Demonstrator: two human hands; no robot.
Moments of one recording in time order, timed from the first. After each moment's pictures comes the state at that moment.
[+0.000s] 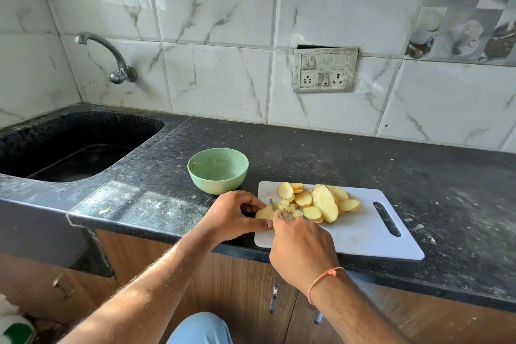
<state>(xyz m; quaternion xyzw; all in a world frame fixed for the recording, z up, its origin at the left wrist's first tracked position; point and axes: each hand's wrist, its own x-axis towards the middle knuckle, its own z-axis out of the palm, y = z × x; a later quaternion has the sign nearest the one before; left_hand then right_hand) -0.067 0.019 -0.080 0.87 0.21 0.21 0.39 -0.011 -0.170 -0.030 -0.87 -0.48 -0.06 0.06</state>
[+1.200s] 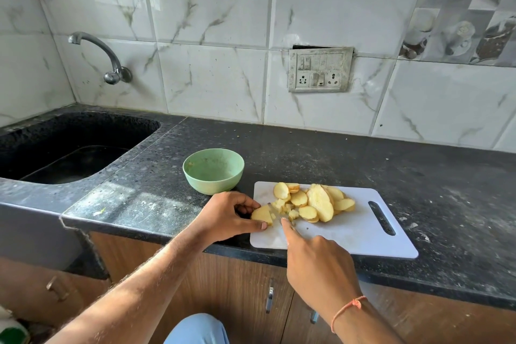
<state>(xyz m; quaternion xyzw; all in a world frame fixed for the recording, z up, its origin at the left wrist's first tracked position) -0.071 0.024 -0.082 0.88 0.20 0.20 0.39 -0.006 -0.210 -0.044 -0.88 -0.46 -0.07 0.08</state>
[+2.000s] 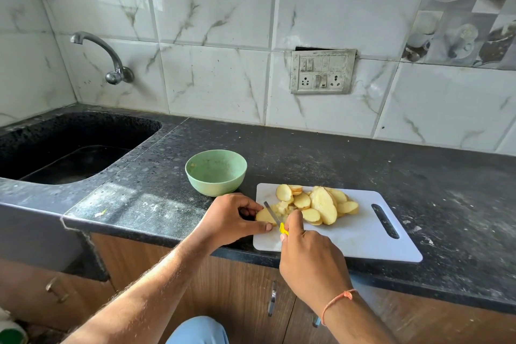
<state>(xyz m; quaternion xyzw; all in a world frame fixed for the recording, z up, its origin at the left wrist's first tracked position) -0.068 0.021 -0.086 0.87 0.20 0.24 0.38 -0.008 -0.190 -0.048 -0.88 -0.45 -0.10 0.11</state>
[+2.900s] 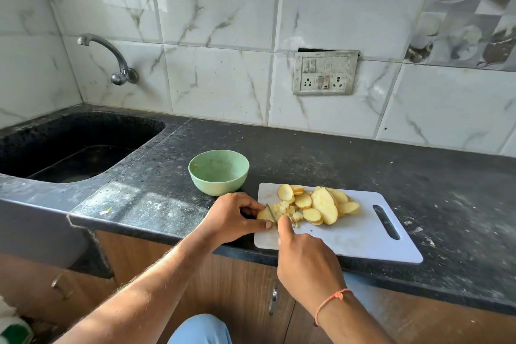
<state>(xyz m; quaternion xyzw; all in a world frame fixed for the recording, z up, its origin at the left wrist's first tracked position) -0.069 0.020 -0.083 0.88 0.21 0.23 0.37 -0.013 -0.186 -0.050 -0.87 -0.48 -0.06 0.06</state>
